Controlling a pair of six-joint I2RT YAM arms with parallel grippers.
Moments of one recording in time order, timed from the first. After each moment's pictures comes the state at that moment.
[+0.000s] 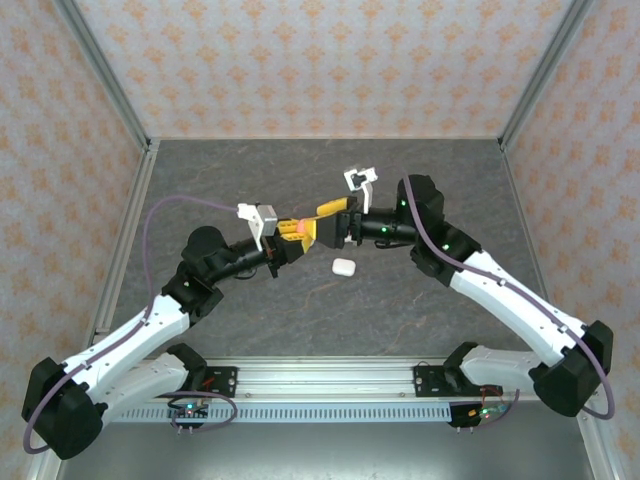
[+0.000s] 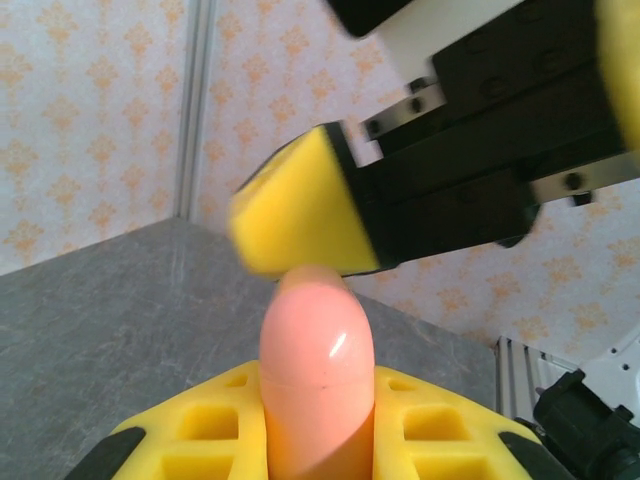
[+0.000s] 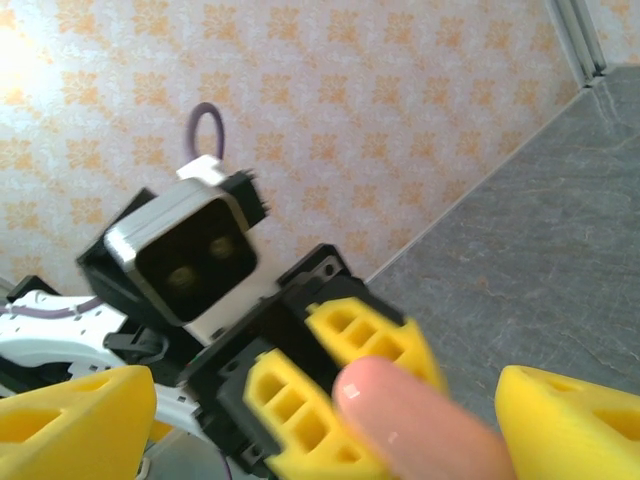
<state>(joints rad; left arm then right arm) -0.56 0.93 0.60 0.37 0.51 -0.25 0.70 1.15 1.08 -0.06 -0.67 0.56</state>
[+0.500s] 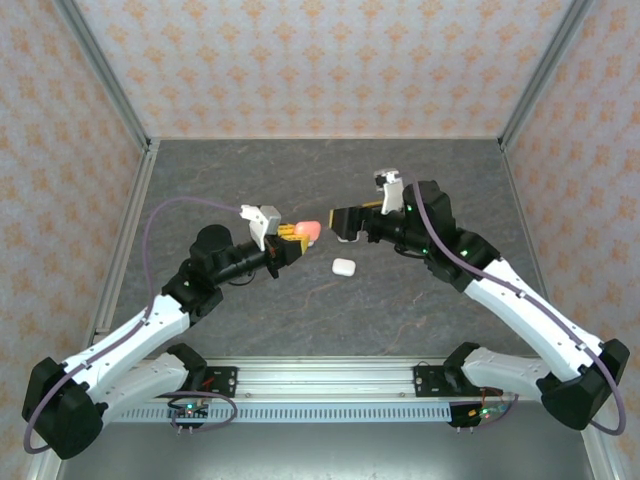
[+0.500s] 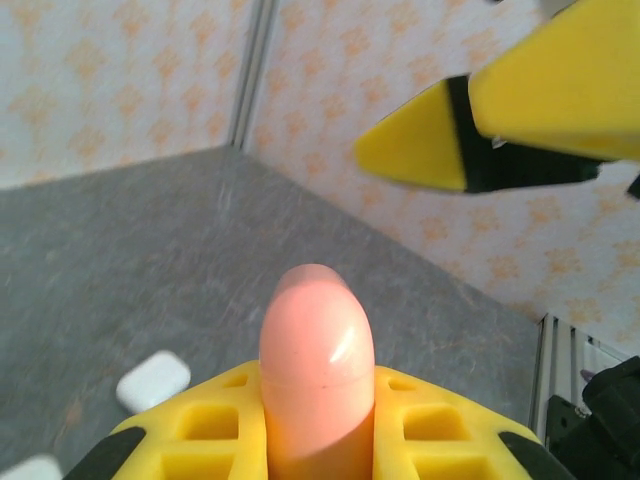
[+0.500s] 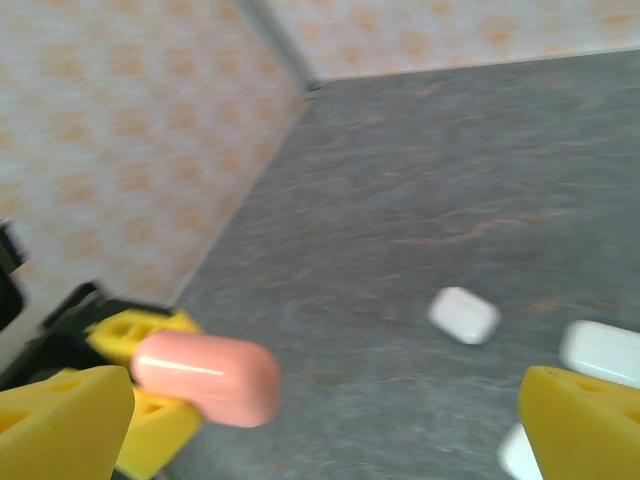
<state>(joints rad) -0.56 0.94 0.61 0.18 0.40 -0.27 0.67 1.07 1.10 -0.43 -0.14 0.51</state>
